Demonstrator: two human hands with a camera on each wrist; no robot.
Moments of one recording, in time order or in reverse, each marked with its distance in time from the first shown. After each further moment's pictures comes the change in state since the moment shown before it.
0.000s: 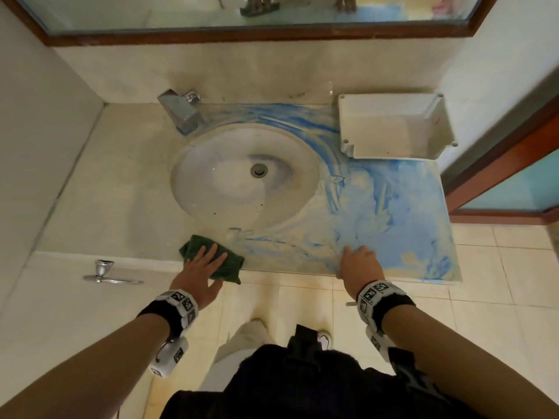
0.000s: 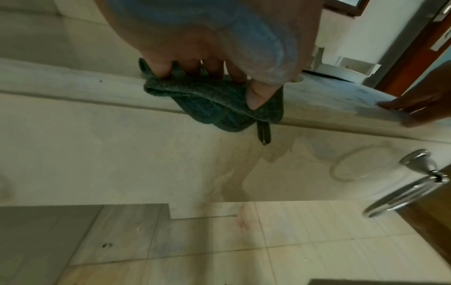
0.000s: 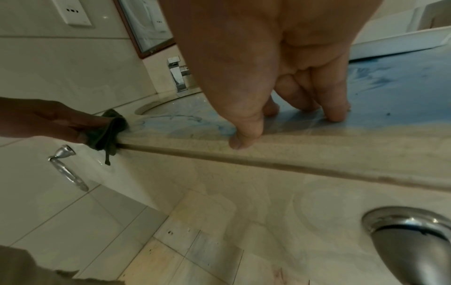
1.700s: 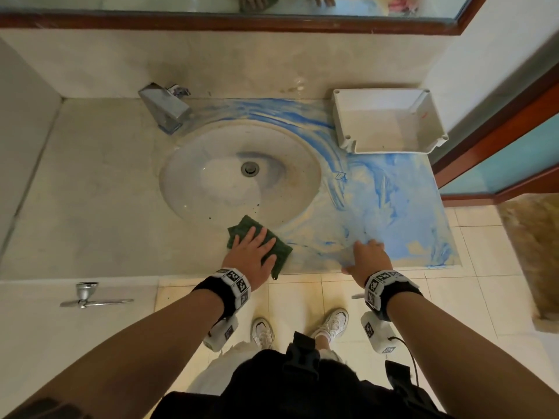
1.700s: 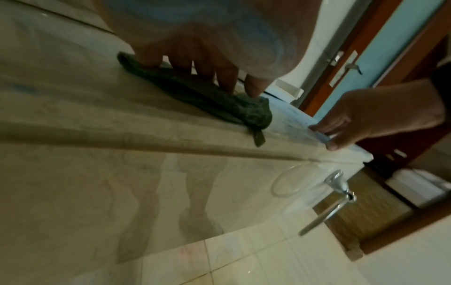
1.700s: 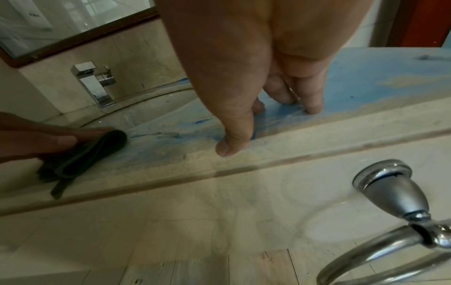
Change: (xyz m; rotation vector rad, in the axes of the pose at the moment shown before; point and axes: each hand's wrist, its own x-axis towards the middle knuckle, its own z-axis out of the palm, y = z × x) left_hand 0.057 0.062 -0.031 0.034 0.022 0.296; right_hand 0.028 -0.022 0.016 0.324 -0.042 0.287
